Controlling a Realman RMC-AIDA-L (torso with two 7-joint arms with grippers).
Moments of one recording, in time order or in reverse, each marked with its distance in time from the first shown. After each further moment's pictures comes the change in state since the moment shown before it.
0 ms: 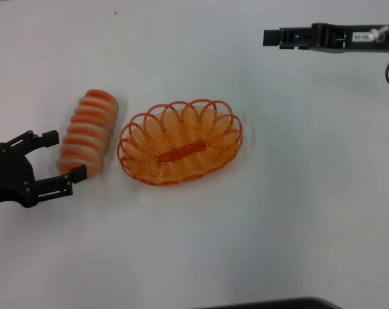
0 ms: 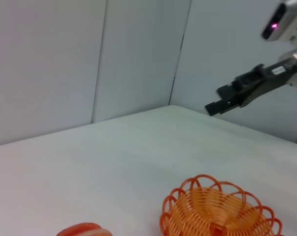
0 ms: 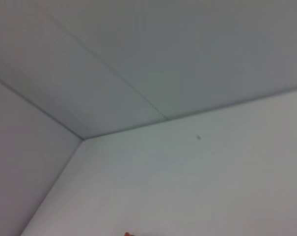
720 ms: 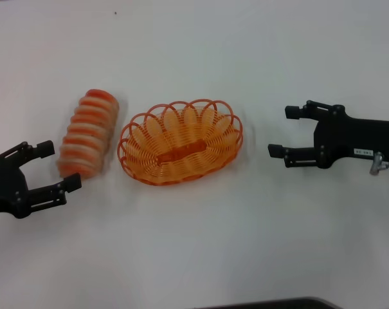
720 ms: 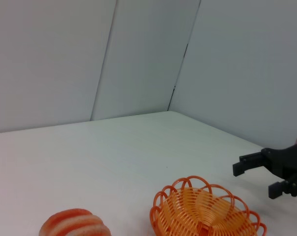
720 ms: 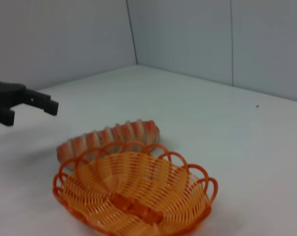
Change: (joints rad) left arm 0.024 0.016 -0.023 -0.026 0.001 0.044 -0.043; right arm -0.174 0.026 0.031 0.247 0.034 -0.026 -1.117
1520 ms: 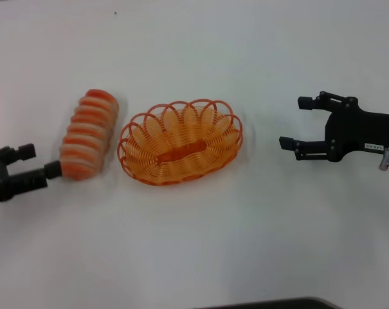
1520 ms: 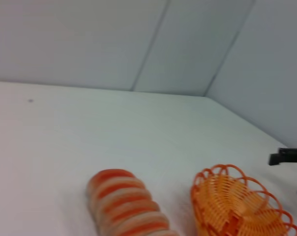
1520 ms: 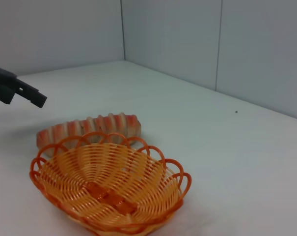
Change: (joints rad) left arm -0.009 0.013 0.018 0.089 0.043 -0.065 -0.331; right arm -0.010 -0.004 0.041 -0.019 -0.004 0.011 -0.087
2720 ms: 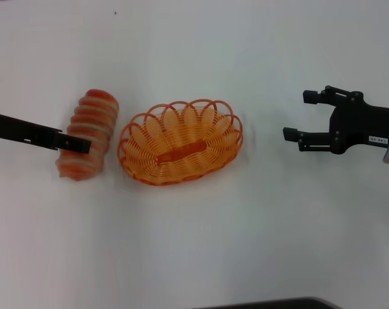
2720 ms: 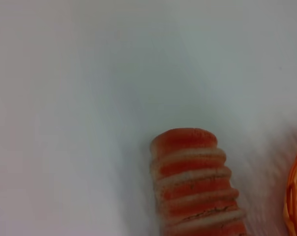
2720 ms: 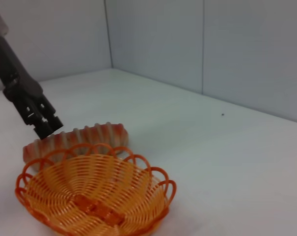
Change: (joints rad) left arm -0.196 -0.096 0.528 0.523 0.491 -0.138 -0.980; right arm 0.006 -0.003 0.031 -0.001 0.001 -0.001 0.056
